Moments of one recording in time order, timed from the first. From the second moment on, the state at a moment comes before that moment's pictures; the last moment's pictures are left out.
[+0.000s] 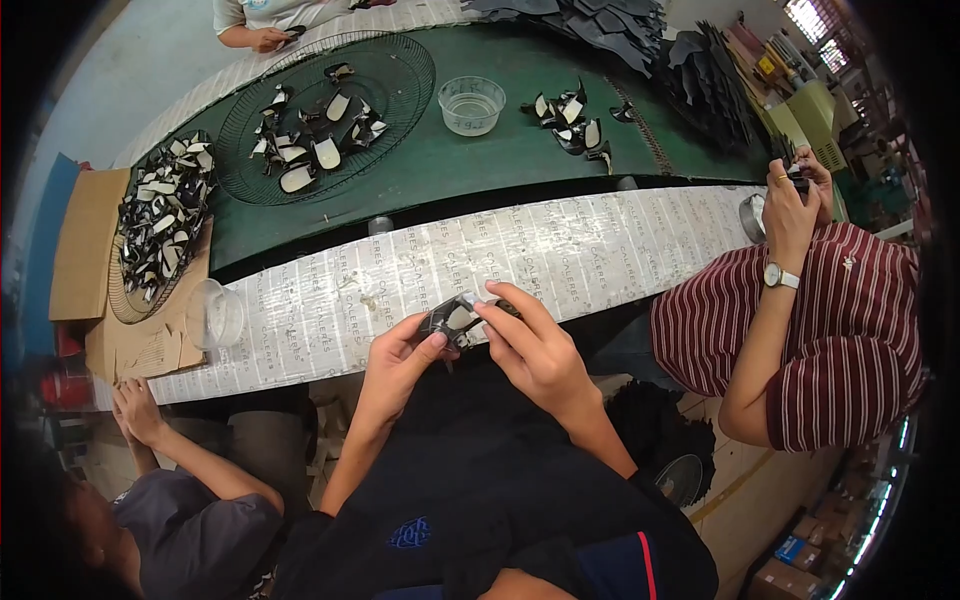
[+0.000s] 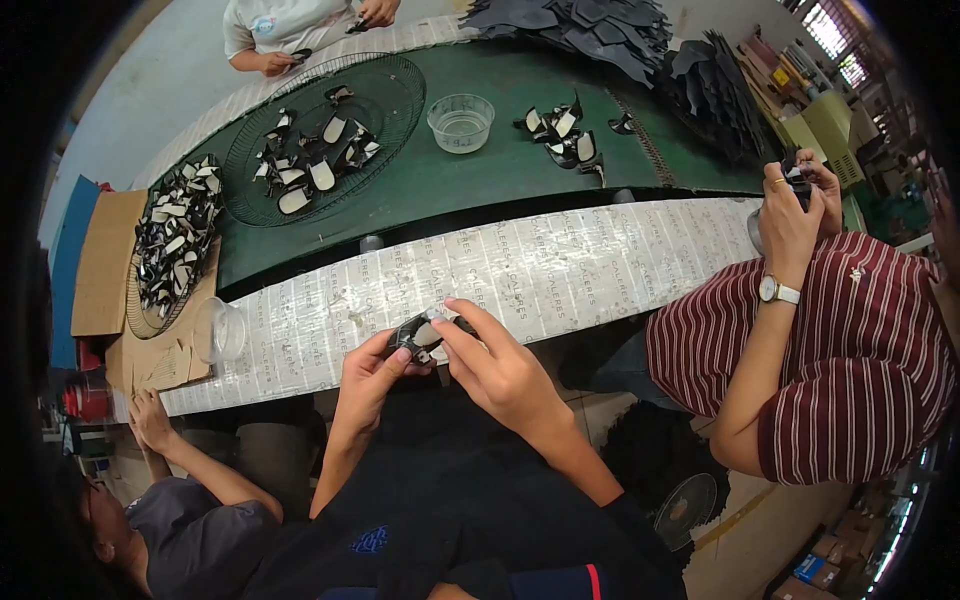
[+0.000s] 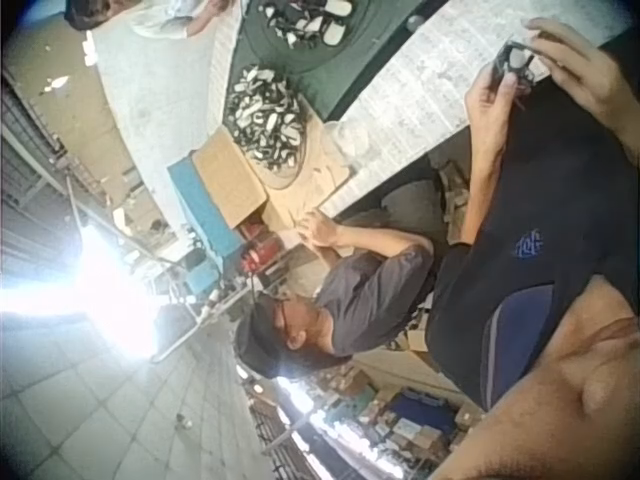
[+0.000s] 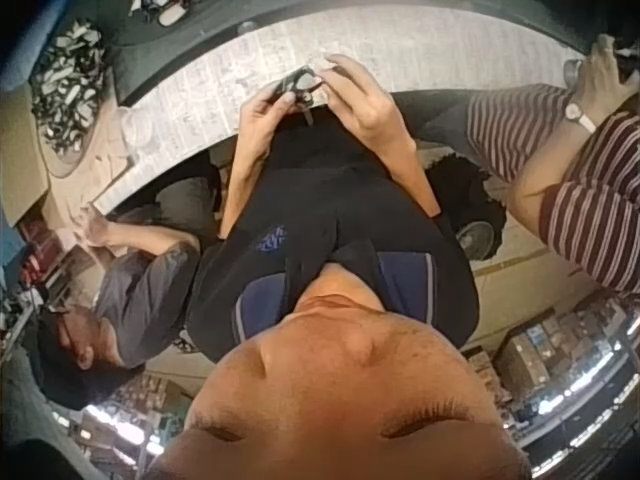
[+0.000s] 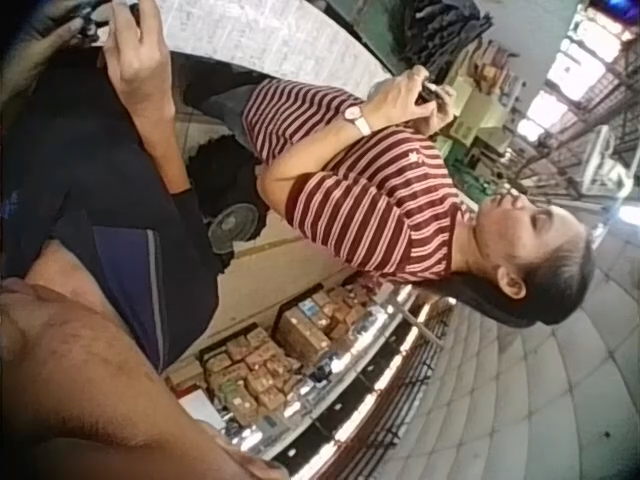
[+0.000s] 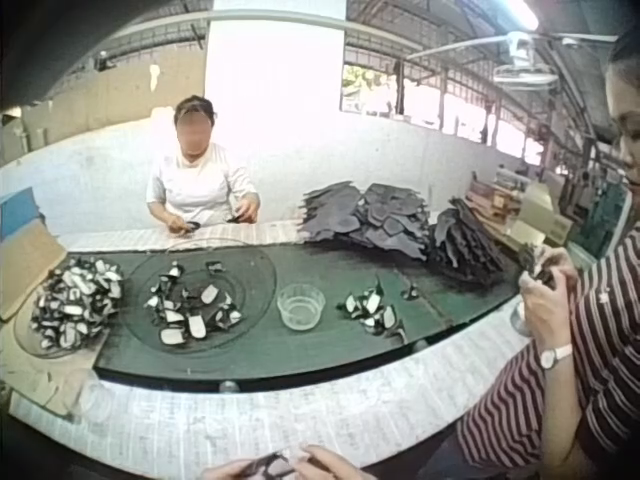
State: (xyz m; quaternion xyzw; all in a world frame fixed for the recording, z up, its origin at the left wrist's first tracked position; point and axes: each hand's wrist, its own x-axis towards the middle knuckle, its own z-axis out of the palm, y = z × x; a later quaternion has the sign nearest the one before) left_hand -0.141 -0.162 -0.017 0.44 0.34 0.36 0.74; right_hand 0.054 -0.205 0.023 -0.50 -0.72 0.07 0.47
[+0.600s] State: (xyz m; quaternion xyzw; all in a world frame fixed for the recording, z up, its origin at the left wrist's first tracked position) left_hand -0.149 -0.162 -0.018 0.34 0.27 0.37 0.82; right_hand 0.061 -0.221 0.038 -0.55 -0.59 0.20 0.56
